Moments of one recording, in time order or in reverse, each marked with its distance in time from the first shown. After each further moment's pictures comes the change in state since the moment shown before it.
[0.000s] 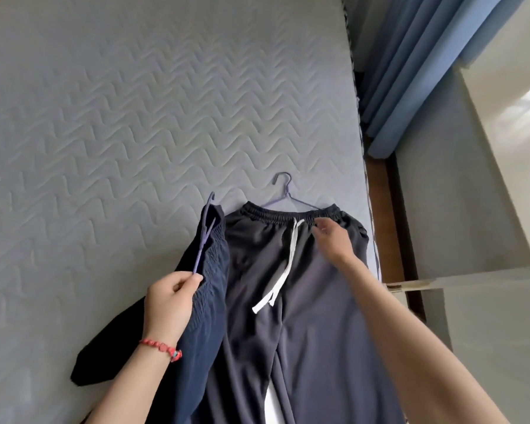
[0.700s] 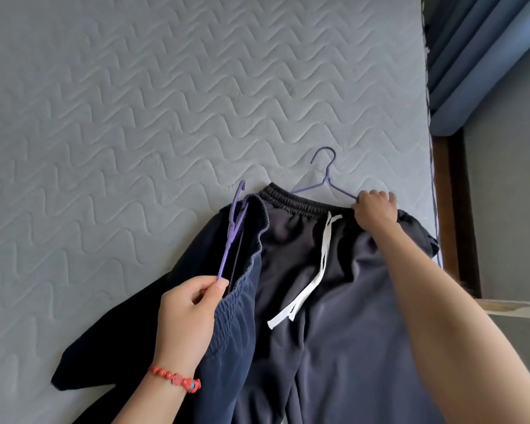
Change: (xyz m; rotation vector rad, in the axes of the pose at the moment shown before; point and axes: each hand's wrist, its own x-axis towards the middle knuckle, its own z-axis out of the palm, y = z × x) left_hand 0.024 -0.028 0.056 -0.049 -0.008 -0.051; right_hand 0.161 0.061 0.051 -0.799 0.055 -0.147
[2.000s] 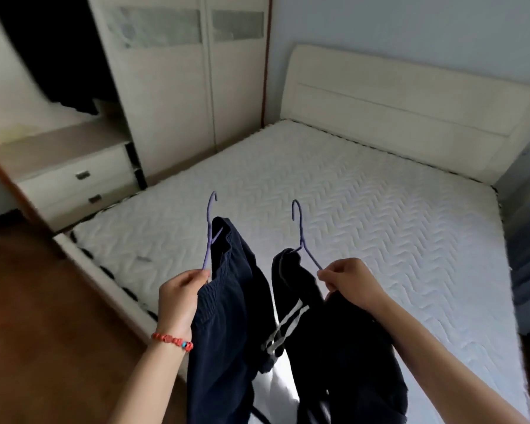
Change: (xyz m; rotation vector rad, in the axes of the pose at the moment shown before) left_hand -0.202 -0.073 -0.582 -0.667 0.535 0.148; right_hand -0.565 -0.463 -0.304 0.698 -0.147 -0.527
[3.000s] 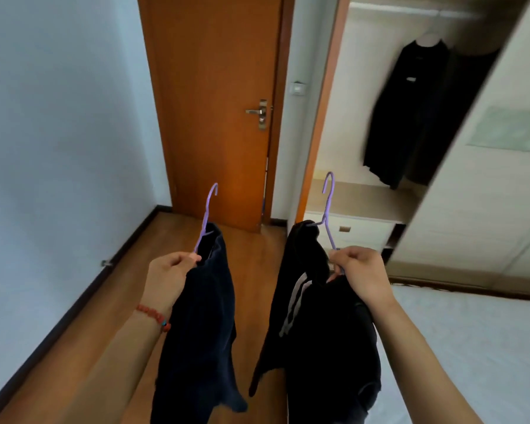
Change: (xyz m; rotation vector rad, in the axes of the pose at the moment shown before) left_hand 0.165 0.122 -0.410 0.052 0.944 0.100; right_hand 0.141 -0.448 0.399 0.324 -0.634 -0.662
